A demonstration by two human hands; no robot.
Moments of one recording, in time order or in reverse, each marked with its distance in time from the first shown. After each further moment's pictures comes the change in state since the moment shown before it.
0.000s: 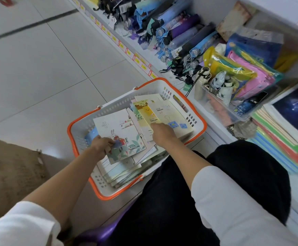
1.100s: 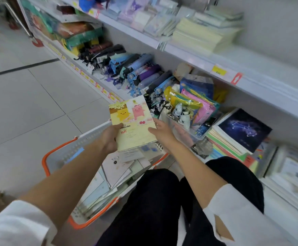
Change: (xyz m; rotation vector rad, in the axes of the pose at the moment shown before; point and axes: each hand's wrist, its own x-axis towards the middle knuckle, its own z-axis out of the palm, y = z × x) left_hand -0.123 0.098 0.112 -0.233 -0.525 0.120; right_hand -0.080 0.046 -0.116 1.280 0.277 0.150
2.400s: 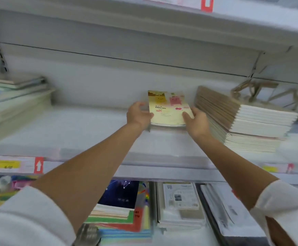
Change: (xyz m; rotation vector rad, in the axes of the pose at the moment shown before) left_hand -0.028 -0.078 0.640 0.739 -0.669 0.669; right_hand -0.154 -0.079 -0.548 -0.519 1.362 -0.074
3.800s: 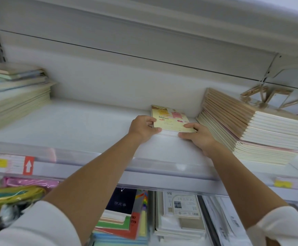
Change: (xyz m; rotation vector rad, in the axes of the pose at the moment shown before) left_hand 0.024 -0.049 0.010 0.128 -0.171 0.024; right_hand 0.012 0.039 0.015 0.405 -0.314 0.260
